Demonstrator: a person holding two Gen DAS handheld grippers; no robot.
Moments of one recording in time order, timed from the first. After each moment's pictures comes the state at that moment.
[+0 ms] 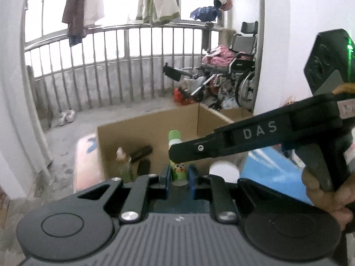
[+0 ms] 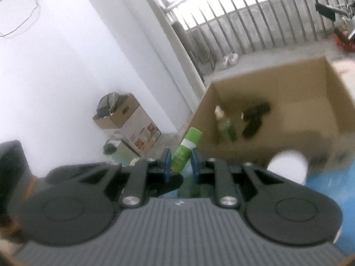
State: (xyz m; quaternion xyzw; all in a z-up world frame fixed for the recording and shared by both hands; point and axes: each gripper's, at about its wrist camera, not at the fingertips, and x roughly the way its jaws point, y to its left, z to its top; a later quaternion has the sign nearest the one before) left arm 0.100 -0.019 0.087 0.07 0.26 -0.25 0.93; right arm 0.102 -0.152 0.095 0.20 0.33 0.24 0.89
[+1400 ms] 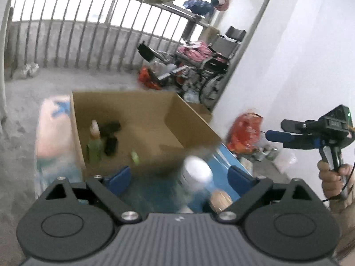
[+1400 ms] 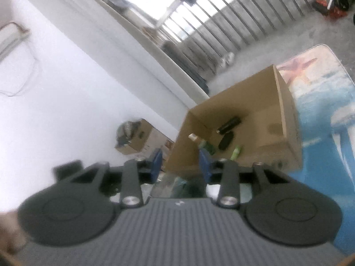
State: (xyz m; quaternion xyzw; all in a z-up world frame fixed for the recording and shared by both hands) left arm 0.115 0.036 0.064 -0.08 0.34 -0.36 0.87; right arm 0.054 -0.314 0.116 0.34 0.31 0.25 0.85
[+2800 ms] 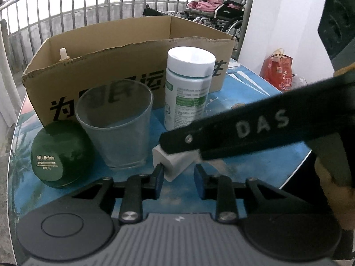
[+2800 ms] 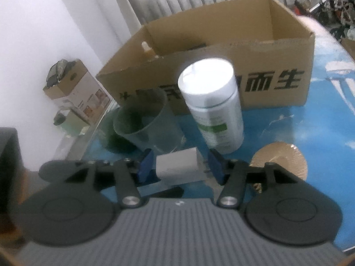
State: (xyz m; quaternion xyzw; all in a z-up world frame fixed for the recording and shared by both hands) left arm 0.077 -0.067 -0.057 0.07 0.39 -0.28 0.87; right arm 0.054 -0.162 -0.017 0.15 0.43 0.12 0.88
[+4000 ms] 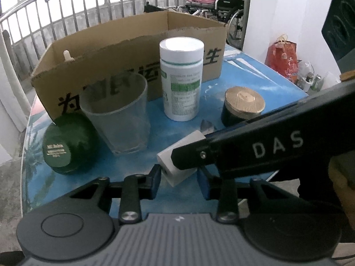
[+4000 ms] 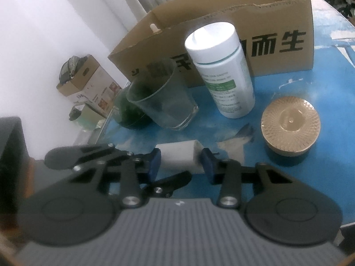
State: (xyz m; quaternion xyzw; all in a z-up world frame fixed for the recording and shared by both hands) left arm 0.049 -0.070 -0.050 0.12 0.39 -0.26 0.87; right arm 0.025 -0.161 -0.030 0.19 0.44 0.16 0.86
